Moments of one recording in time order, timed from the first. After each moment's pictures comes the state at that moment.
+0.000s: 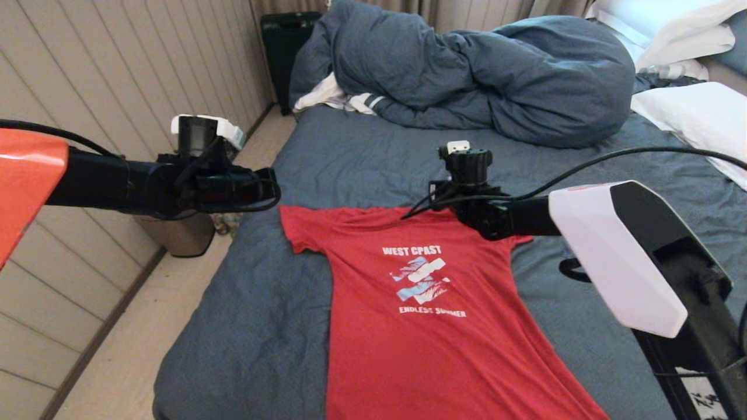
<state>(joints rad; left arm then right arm) -0.24 2.06 -1.52 -0.14 -0.14 -0.33 0.33 2.45 -1.95 -0.31 -0.40 0.04</state>
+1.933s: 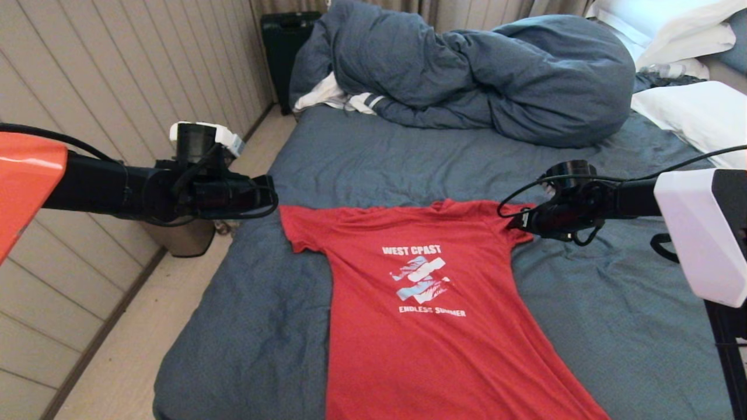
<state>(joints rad) -0.23 2.06 -1.48 -0.14 -0.14 -0.32 -0.06 2.43 -1.96 0.26 0.03 0.24</state>
